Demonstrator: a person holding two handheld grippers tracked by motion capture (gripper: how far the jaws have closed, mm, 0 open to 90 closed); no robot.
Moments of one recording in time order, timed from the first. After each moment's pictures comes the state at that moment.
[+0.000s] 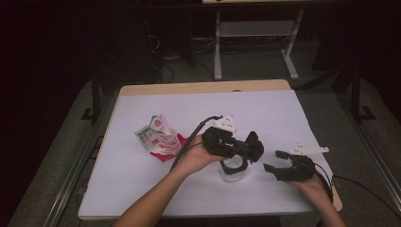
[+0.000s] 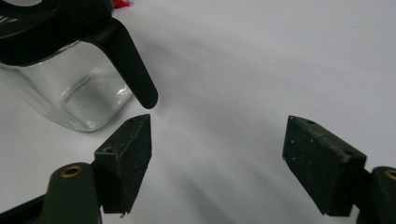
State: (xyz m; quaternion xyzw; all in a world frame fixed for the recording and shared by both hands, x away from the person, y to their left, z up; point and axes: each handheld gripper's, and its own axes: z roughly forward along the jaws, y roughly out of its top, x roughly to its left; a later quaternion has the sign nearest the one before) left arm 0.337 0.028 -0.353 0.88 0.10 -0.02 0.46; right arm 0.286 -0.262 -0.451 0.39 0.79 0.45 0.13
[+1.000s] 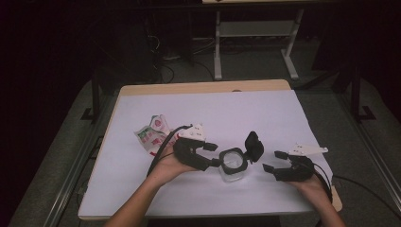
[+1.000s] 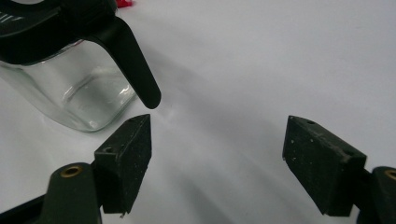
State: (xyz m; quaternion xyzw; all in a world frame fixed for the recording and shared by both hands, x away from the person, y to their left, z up) left arm 0.318 0.100 -0.366 0.87 0.15 0.00 0.46; right arm 0.286 -0.261 -0.452 0.39 0.79 0.45 0.13
